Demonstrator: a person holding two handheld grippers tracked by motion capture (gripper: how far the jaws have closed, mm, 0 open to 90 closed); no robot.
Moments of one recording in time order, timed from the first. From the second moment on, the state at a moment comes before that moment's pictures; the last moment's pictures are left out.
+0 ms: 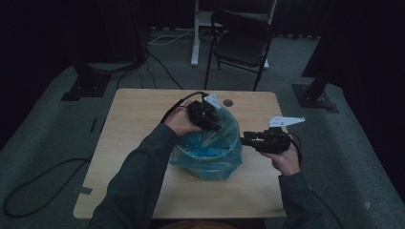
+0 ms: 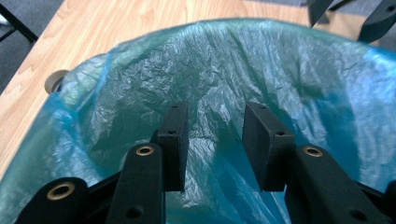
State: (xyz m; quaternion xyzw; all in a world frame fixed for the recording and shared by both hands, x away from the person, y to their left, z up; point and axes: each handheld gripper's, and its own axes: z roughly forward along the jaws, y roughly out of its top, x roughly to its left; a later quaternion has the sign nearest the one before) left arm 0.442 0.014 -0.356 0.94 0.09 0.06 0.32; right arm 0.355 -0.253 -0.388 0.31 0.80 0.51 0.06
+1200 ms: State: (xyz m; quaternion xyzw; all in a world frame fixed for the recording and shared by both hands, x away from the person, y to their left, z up) left arm 0.442 -0.019 -0.380 0.96 0.09 0.12 0.23; right arm 0.354 -0.253 -0.388 0.31 0.80 0.51 0.06
